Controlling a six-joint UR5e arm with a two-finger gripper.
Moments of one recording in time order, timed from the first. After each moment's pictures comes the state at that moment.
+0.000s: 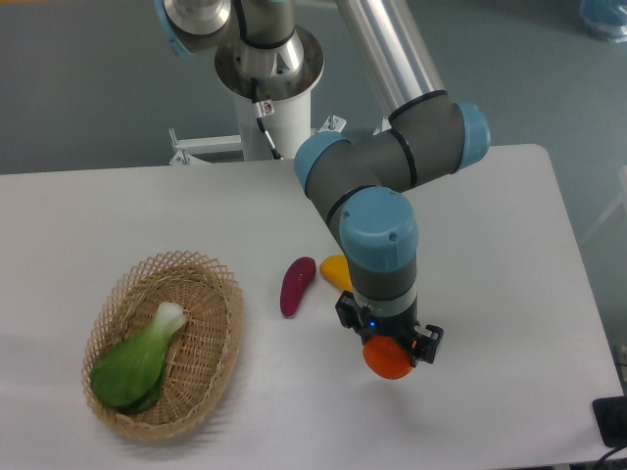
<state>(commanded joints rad) 2.40 -2.09 -1.40 -1.04 1.66 0.94</state>
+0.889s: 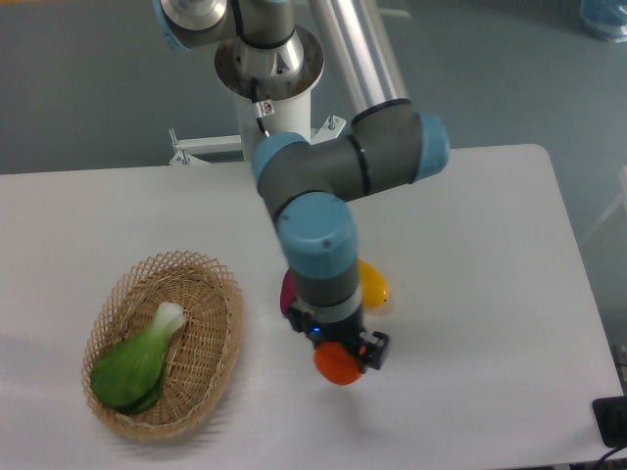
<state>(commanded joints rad) 2.22 -2.08 -1.43 -1.05 1.66 0.82</state>
